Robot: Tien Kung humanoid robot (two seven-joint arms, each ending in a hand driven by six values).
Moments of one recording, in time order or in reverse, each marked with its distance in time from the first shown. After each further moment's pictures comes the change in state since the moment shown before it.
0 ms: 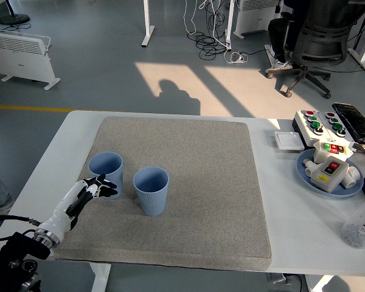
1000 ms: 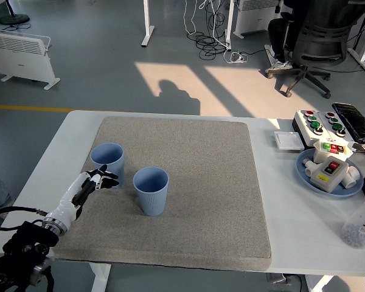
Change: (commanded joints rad) left arm -0.165 -0.021 0.168 0.199 -0.169 0.040 -0.068; right arm -0.019 -0.003 -0.008 0.000 -0.015 0.002 -0.006
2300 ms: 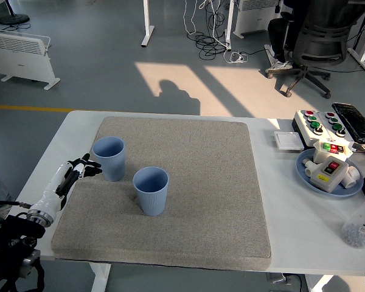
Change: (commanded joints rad) left arm 0.084 0.020 -0.236 -0.065 0.158 0.014 0.031; right arm 0.013 -0.002 0.012 0.000 -0.002 -0.001 0.003
